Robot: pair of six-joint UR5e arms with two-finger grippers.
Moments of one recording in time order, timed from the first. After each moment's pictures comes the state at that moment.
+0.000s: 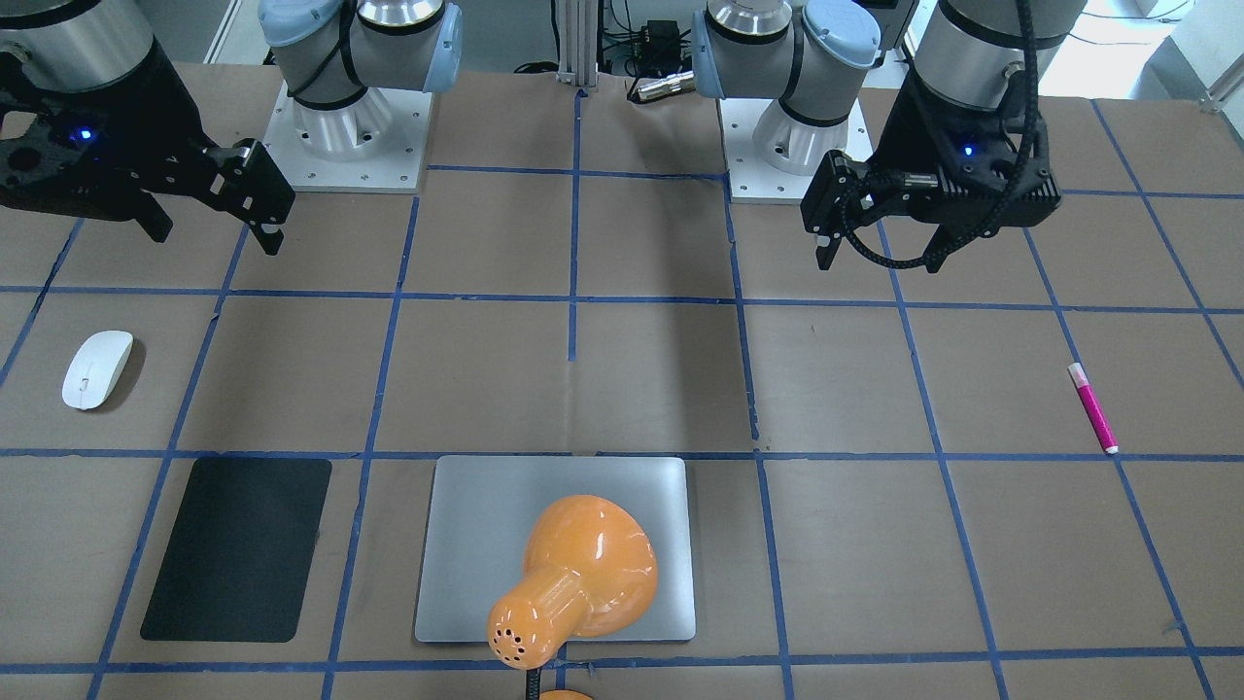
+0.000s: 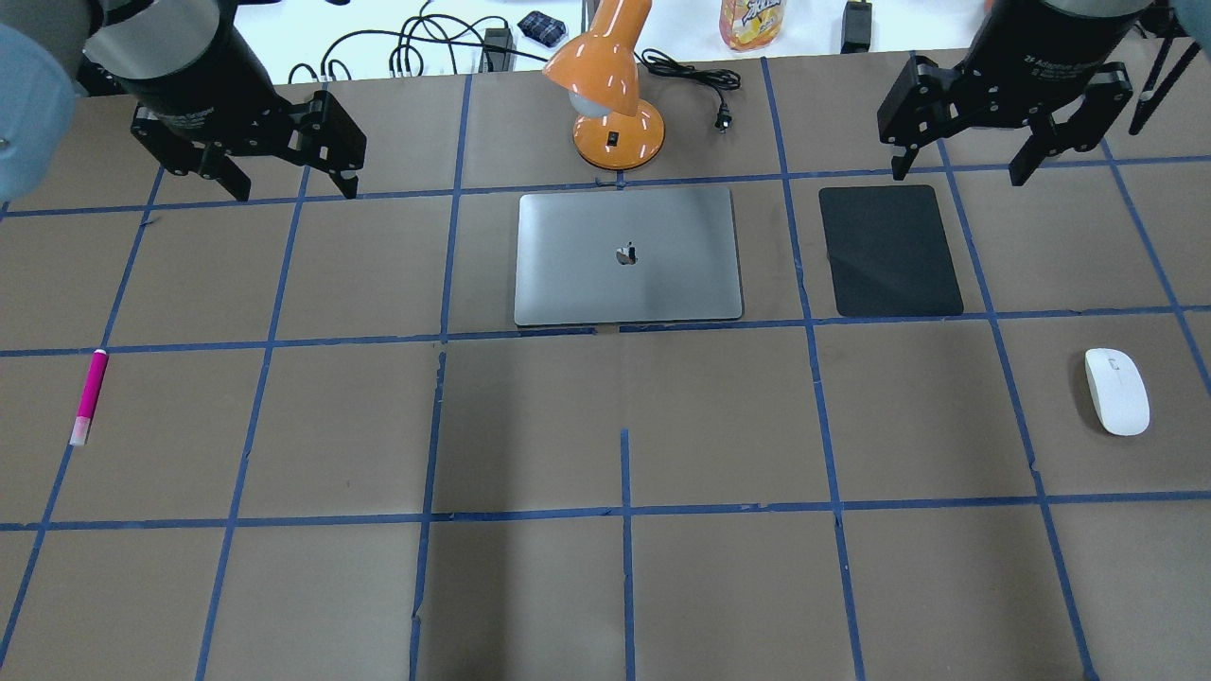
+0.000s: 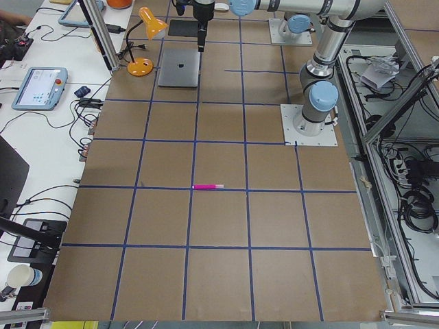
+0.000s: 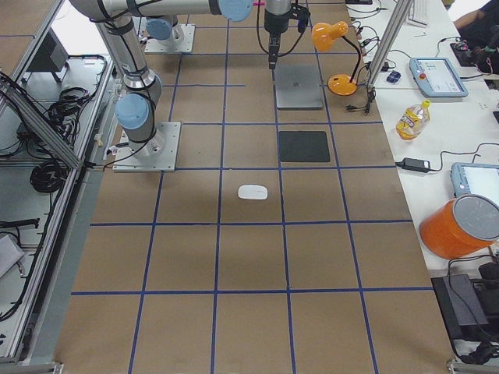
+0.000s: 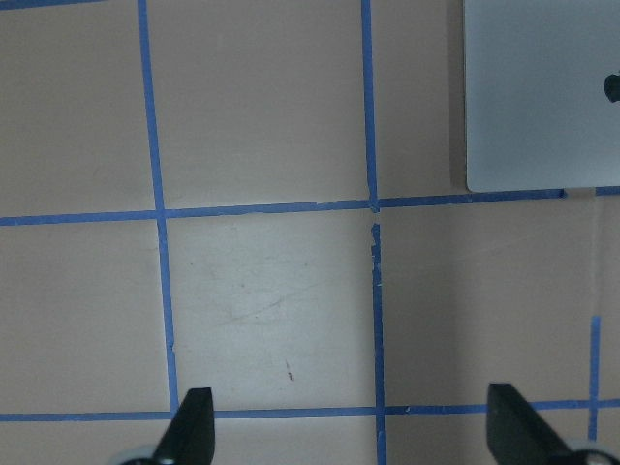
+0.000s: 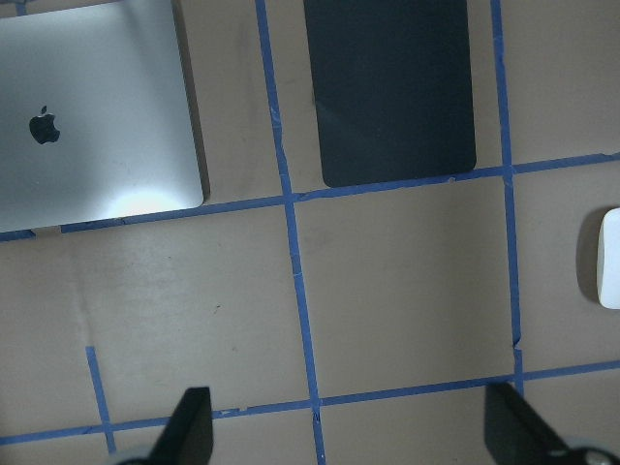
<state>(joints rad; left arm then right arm) -1.55 -1.59 -1.52 -1.50 1.58 0.04 1.49 -1.55 1.48 -1.50 -1.57 0.04</state>
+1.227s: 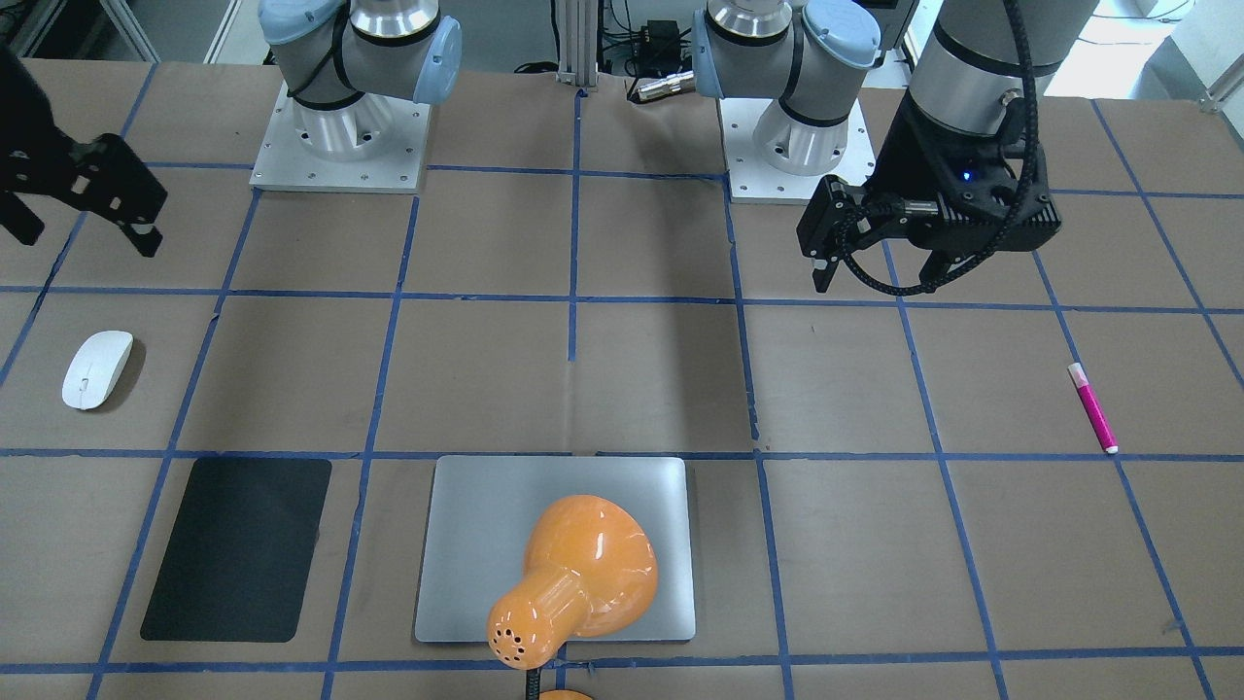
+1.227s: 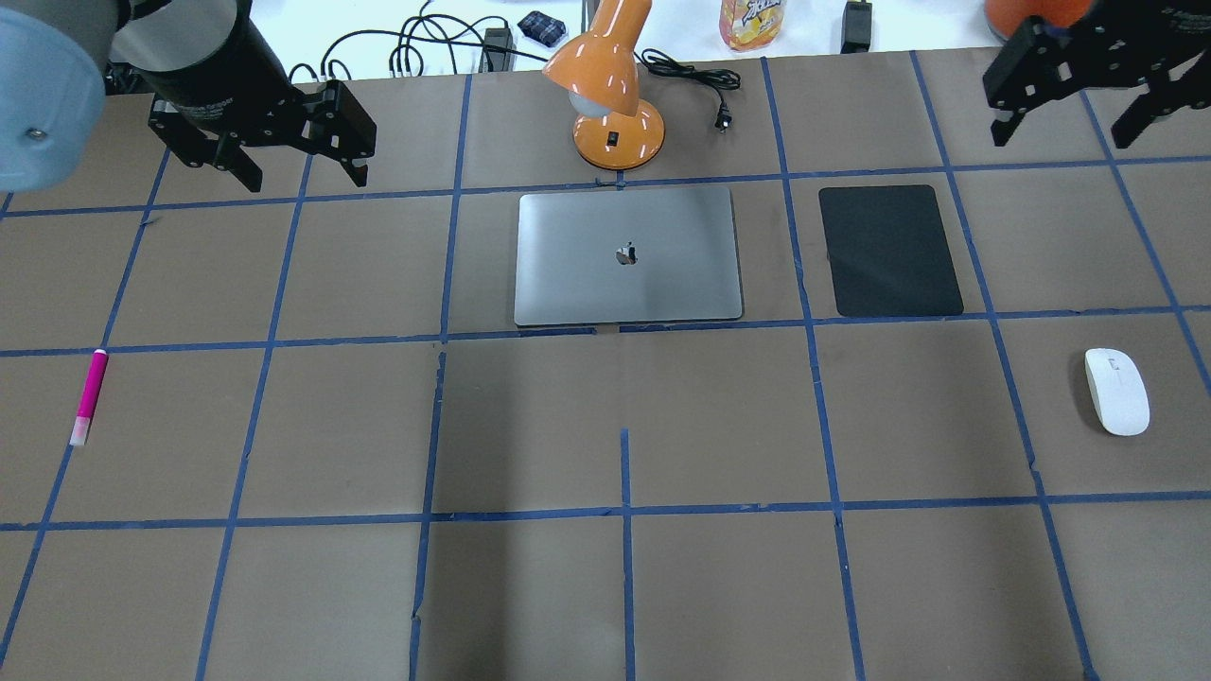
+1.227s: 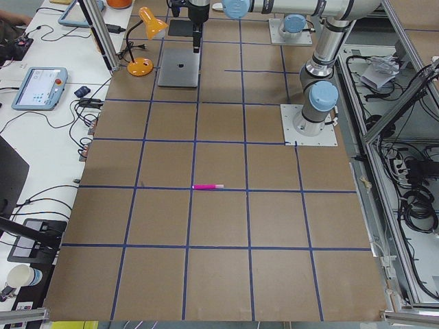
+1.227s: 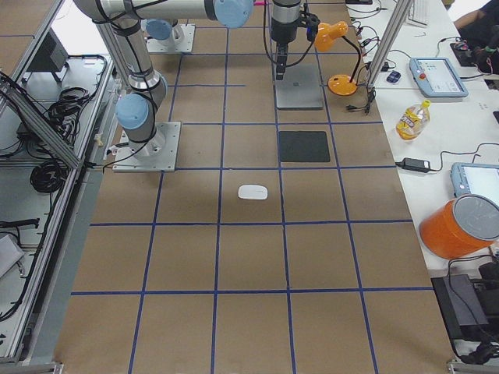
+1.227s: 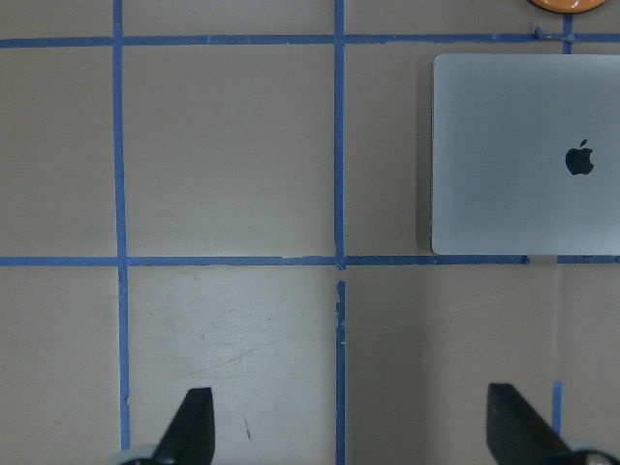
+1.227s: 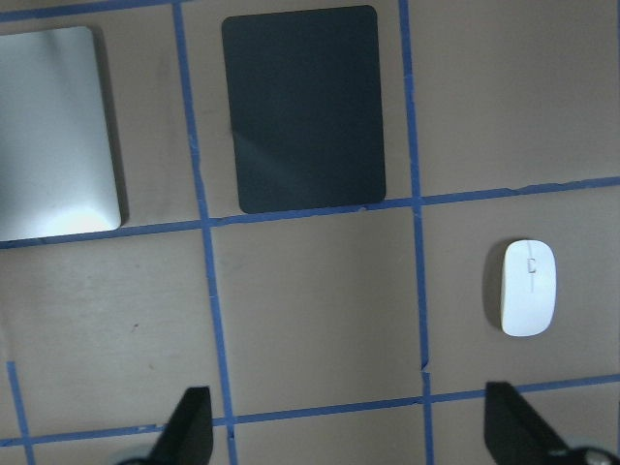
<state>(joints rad) -1.55 -1.61 -1.51 -1.49 1.58 0.02 1.30 -1.53 1.42 -1.47 -1.58 -0.17</state>
